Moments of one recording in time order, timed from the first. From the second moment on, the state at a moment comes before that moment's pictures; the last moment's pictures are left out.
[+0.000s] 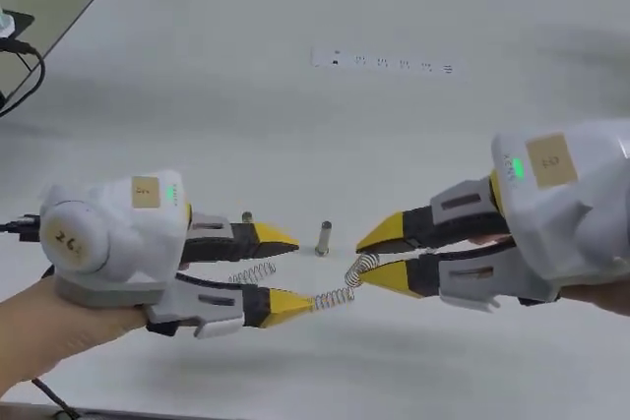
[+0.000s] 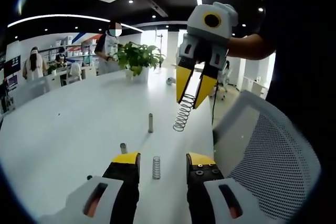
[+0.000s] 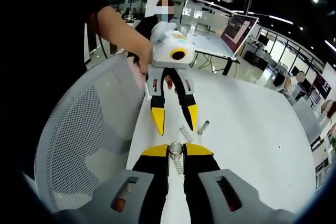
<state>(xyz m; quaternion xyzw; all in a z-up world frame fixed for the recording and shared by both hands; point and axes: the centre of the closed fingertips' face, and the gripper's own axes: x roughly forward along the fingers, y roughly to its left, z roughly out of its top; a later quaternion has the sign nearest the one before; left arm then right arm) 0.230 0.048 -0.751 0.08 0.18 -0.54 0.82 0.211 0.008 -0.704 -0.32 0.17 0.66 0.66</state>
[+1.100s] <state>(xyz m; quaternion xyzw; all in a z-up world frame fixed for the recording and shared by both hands) 0.243 0.135 -0.771 0.06 0.20 -0.40 0.89 0.229 -0.027 -0.718 -0.32 0.21 0.62 0.68</state>
